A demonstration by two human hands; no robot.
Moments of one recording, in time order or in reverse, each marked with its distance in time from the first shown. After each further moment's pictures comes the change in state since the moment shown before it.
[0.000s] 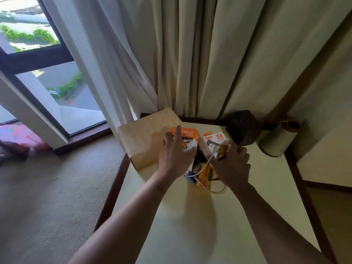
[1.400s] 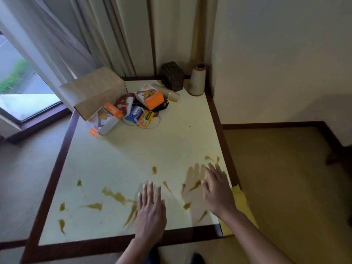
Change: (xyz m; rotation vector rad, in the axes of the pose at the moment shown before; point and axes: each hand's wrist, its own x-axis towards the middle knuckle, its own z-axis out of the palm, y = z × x) left_hand -0.434 -0.037 0.128 0.281 -0.275 0.230; right_hand -0.300 0.270 -0.120 0.038 -0.328 -0.091
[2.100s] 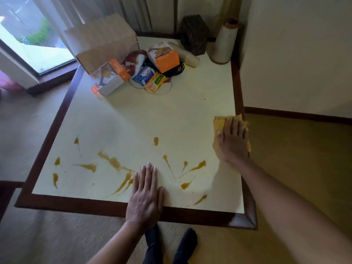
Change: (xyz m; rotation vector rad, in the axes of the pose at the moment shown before) left_hand -0.036 0.011 0.035 0.187 -0.009 -0.035; right_hand 0.142 0.091 0.022 -0.351 -0.045 0.052
